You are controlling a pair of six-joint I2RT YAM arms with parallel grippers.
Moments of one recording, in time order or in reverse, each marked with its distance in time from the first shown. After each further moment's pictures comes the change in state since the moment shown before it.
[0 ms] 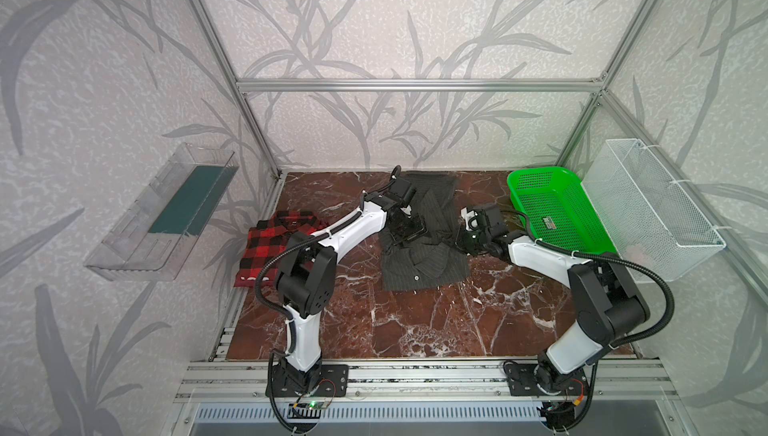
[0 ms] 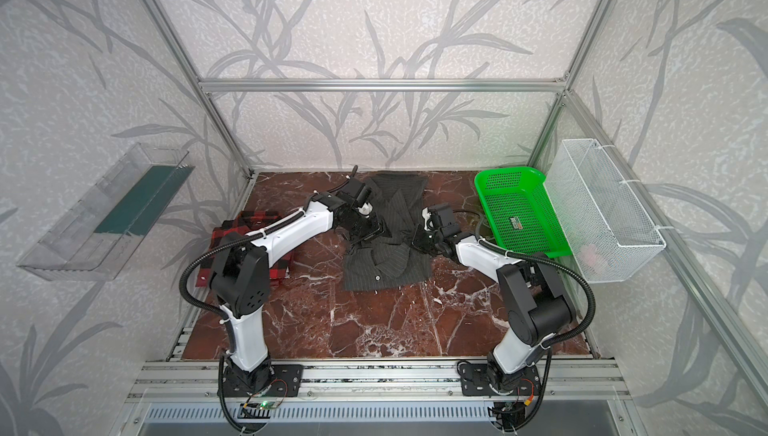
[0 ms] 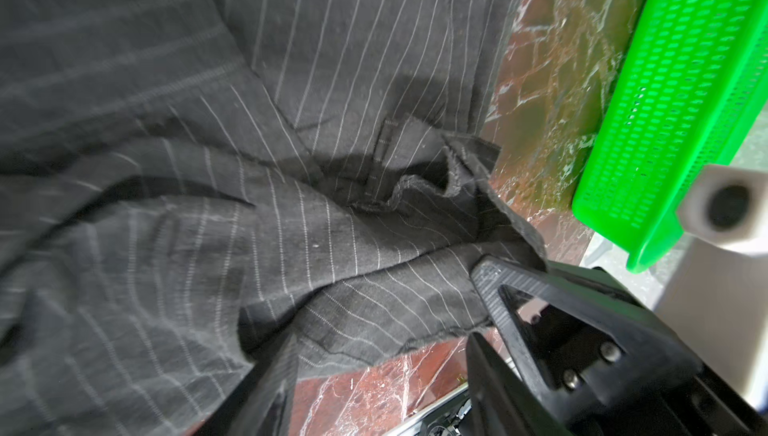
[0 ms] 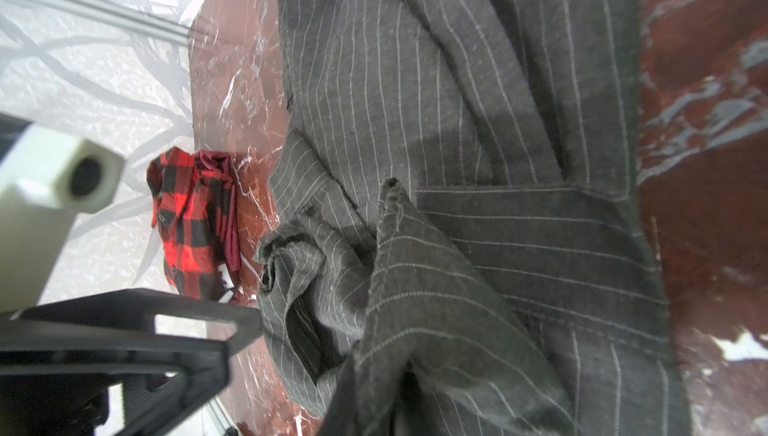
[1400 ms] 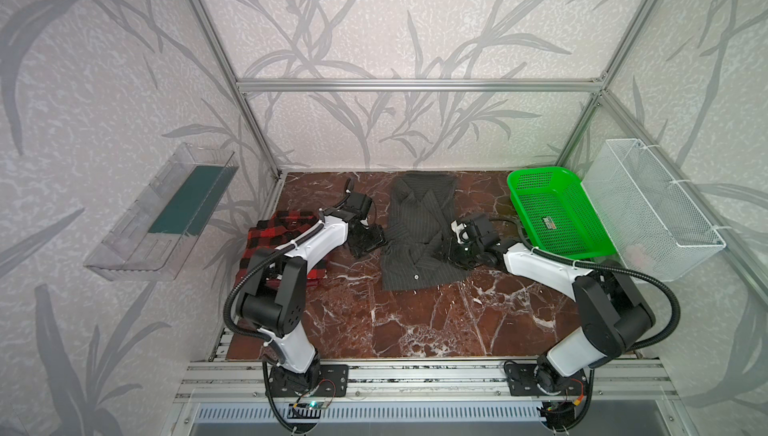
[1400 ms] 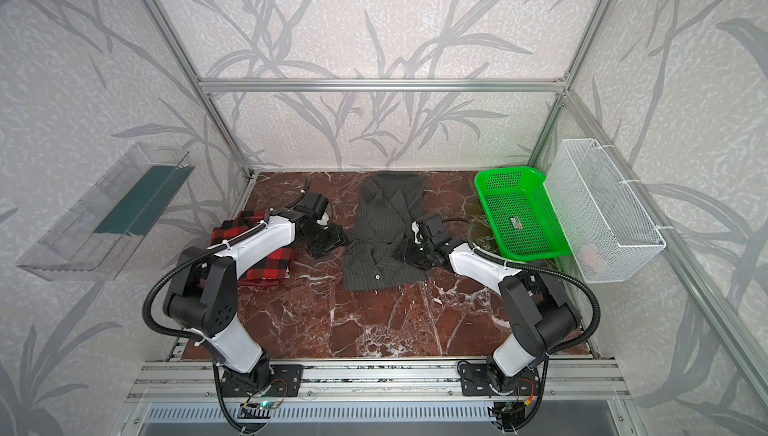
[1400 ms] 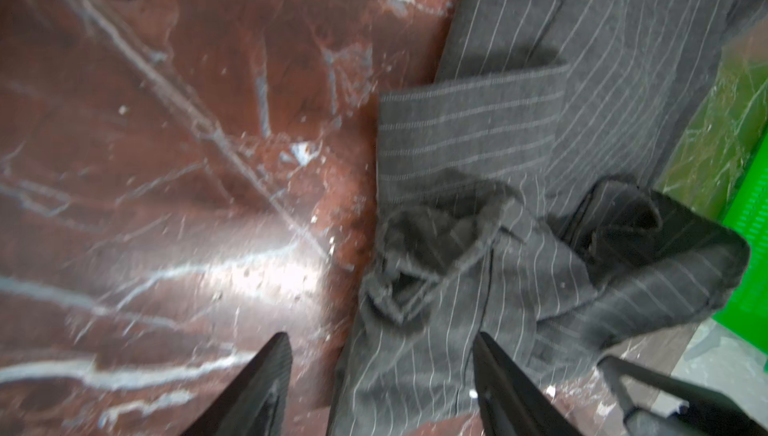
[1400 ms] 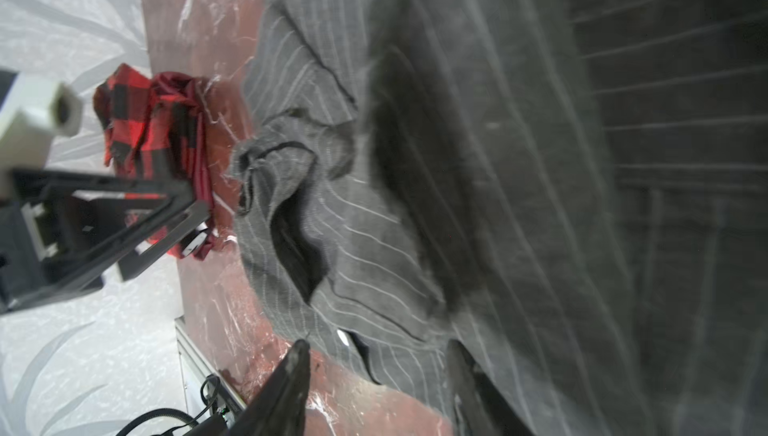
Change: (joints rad) left arm 0.216 -0.184 -0.365 0.109 -0.135 0.129; right arm 0.116 -0.048 -0.032 -0.105 0.051 0.000
